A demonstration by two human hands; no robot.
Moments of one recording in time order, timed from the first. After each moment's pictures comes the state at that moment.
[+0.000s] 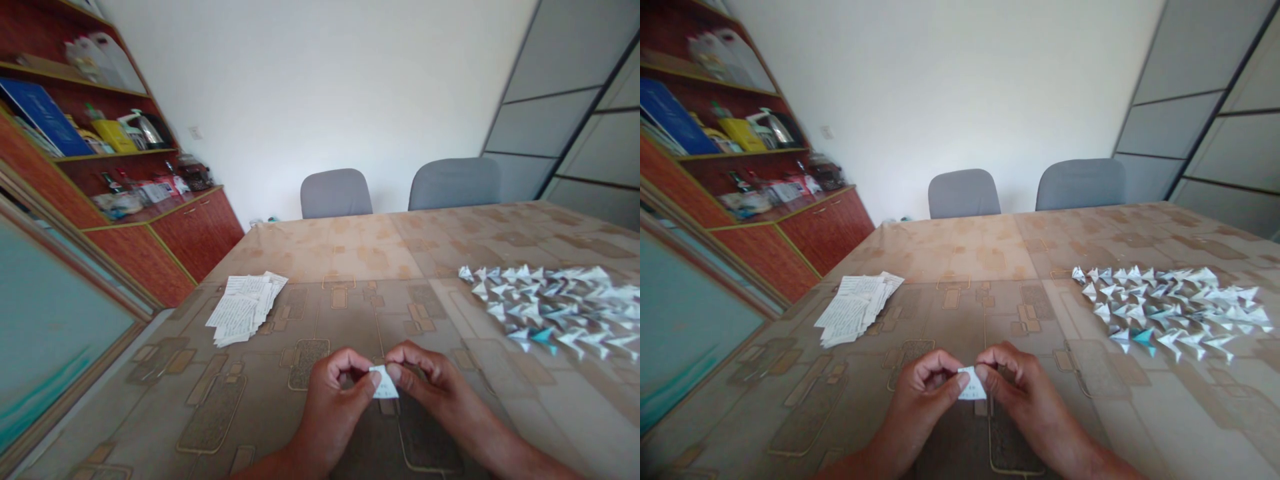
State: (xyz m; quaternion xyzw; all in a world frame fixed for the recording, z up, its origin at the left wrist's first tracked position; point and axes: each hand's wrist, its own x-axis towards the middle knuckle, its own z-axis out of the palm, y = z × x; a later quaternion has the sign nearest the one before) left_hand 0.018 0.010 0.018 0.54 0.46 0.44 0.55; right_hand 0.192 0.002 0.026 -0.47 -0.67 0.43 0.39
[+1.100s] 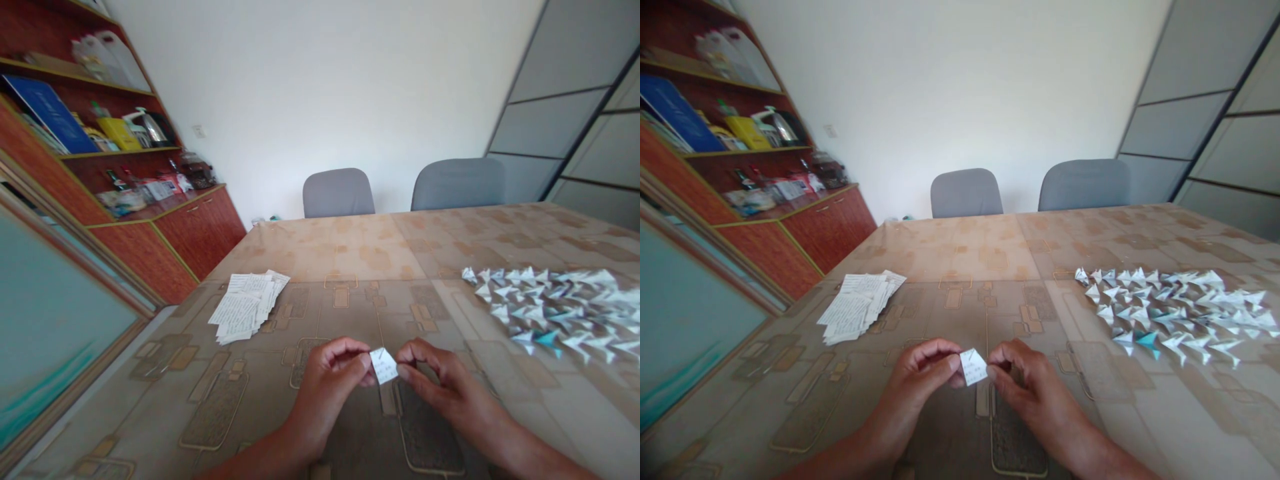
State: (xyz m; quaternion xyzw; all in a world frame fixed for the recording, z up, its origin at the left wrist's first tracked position) left_hand 0.015 0.021 0.041 0.46 0.44 0.44 0.63; right_hand 0.205 0.004 0.023 -0.49 -0.71 0.37 0.35
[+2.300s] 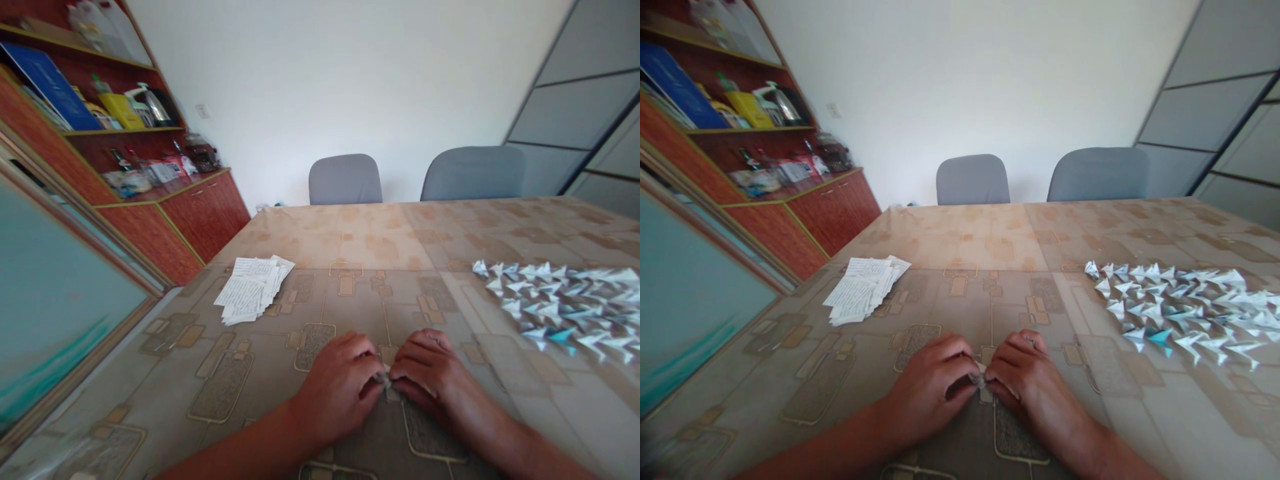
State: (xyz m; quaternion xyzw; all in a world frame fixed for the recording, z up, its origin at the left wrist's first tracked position) left_hand 0.000 0.021 0.021 0.90 0.35 0.18 0.18; right_hand 0.204 0.008 0.010 -0.38 -0.88 0.12 0.24
